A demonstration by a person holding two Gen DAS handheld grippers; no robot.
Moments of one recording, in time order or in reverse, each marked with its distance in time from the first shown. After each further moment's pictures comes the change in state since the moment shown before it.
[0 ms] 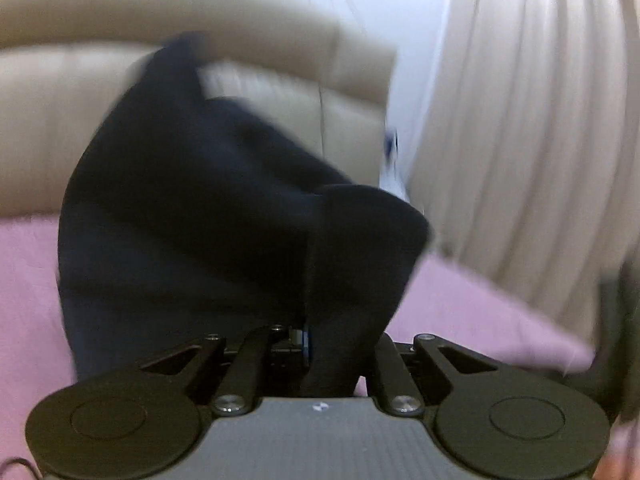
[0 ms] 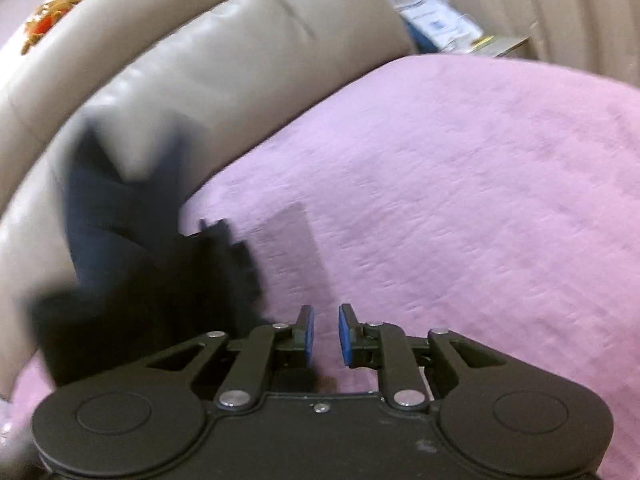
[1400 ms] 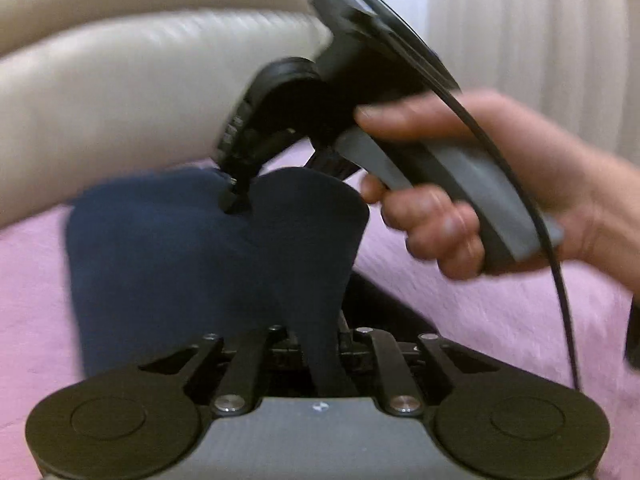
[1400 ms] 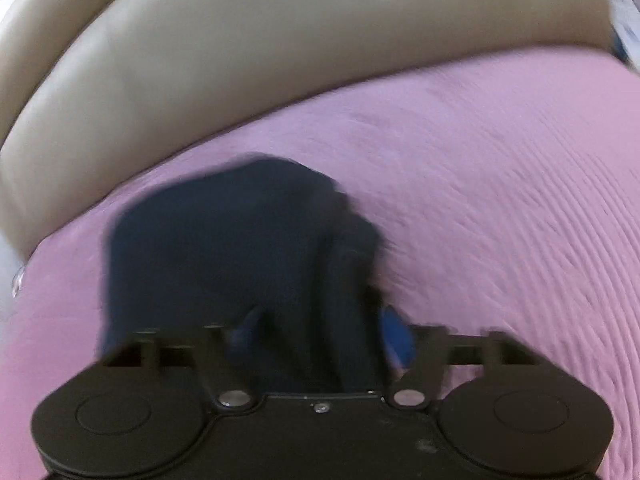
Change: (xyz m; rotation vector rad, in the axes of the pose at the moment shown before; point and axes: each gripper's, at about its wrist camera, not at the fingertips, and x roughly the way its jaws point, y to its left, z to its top) left arm 0.030 -0.014 -0.015 0.190 0.189 0.075; right arm 0.114 0.094 0.084 -0.287 0.323 0.246
